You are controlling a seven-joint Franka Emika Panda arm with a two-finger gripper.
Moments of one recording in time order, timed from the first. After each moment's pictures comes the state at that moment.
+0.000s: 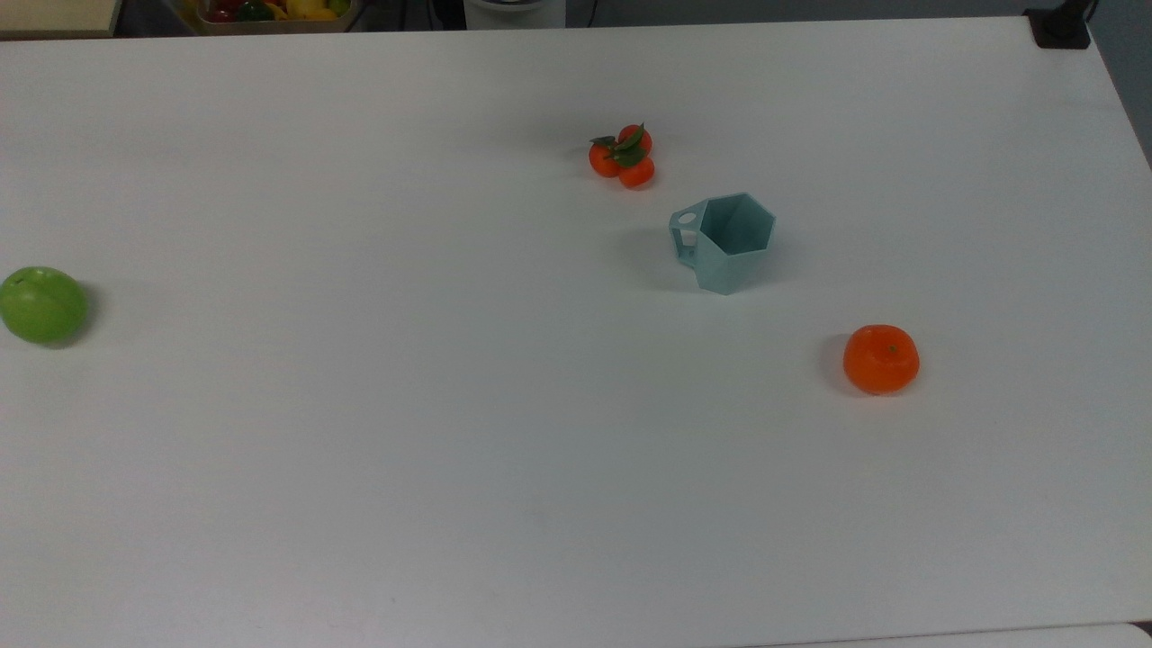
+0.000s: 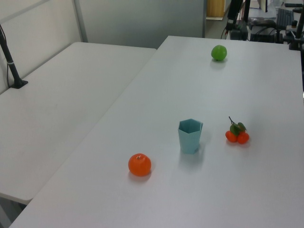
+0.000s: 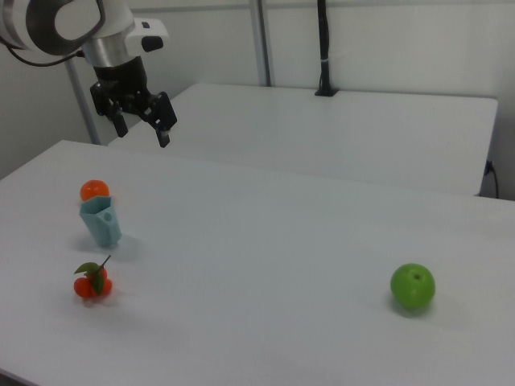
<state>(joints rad) -0.02 -0.08 0.01 -1.67 0.10 1.74 -0.11</state>
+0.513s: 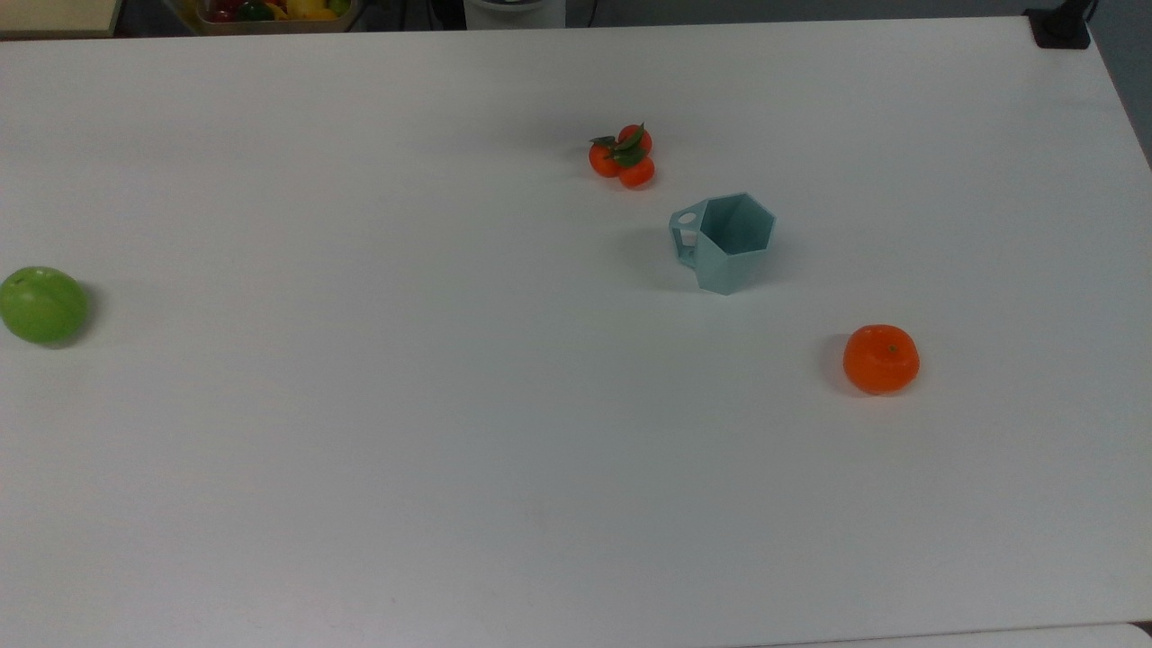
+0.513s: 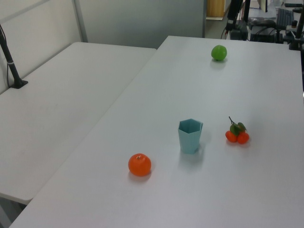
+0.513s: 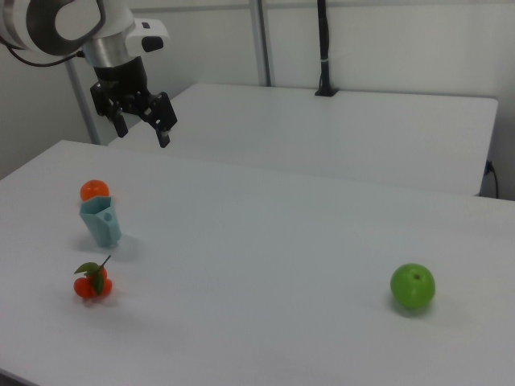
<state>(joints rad) -0.02 -0.08 0.01 -1.67 0.10 1.74 -0.11</state>
